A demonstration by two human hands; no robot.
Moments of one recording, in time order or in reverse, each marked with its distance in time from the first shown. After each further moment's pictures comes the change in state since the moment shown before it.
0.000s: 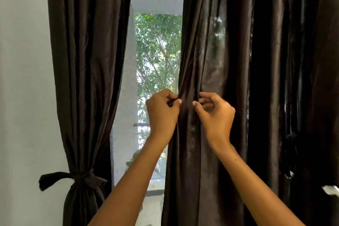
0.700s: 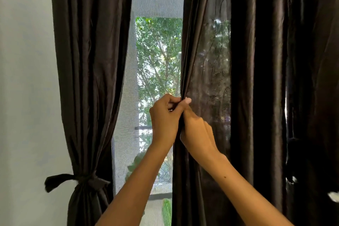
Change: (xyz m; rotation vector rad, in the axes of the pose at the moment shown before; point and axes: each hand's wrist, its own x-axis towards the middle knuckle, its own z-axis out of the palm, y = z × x) left_hand -0.012 0.005 -0.002 -0.214 -0.065 -0.110; right_hand -0.028 -0.017 0.015 -0.443 -0.564 -0.186
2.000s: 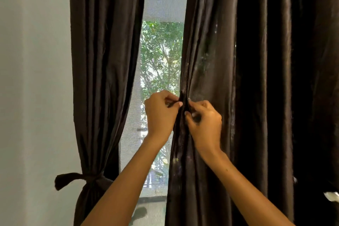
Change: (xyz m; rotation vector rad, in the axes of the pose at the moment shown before) left_hand 0.011 0.017 -0.033 0.245 0.037 0.078; right_hand 0.001 -0.018 -0.011 0.309 0.427 0.058
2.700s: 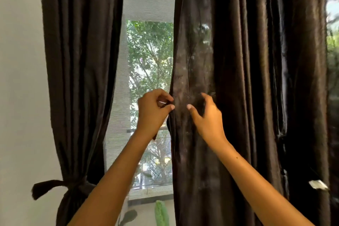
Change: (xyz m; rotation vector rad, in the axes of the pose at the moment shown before) left_hand 0.010 0.001 0.021 -0.068 -0.181 0.050; right_hand 0.025 0.033 -0.036 -0.048 -0.127 0.267
